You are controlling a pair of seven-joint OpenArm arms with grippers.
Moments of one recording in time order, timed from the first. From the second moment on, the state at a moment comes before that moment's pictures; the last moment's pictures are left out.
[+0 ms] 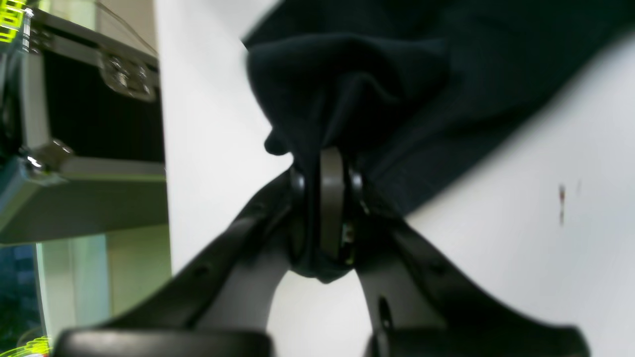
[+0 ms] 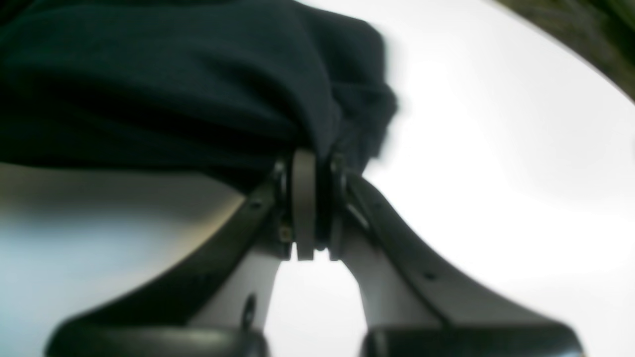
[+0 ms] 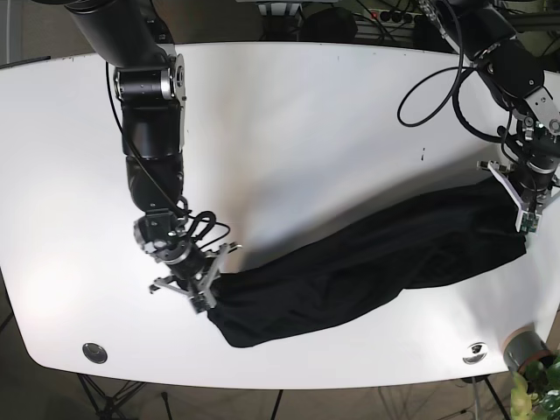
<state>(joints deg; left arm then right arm) -4.1 -13.2 -36.2 110.1 -0.7 -40.2 60.5 28.9 1.6 4.4 57.4 -16.5 25.8 -15.2</state>
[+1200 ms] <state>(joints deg) -1.2 -9.6 -20.1 110.2 -1.9 -40.6 60.0 -9.6 0.2 45.5 113.8 14.2 40.3 -60.7</state>
